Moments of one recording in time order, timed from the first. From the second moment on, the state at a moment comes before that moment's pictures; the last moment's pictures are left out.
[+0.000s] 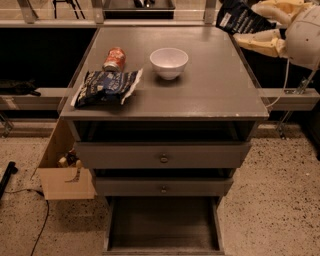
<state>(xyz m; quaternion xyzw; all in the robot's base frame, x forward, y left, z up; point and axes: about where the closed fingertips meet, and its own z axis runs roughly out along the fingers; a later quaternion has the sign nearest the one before) 0.583 -0.198 1.075 -0.47 0.51 -0.09 0.71</state>
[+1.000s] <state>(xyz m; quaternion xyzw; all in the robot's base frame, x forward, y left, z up) 0.616 -0.170 1.019 -0.47 0.53 -0.05 0.70</state>
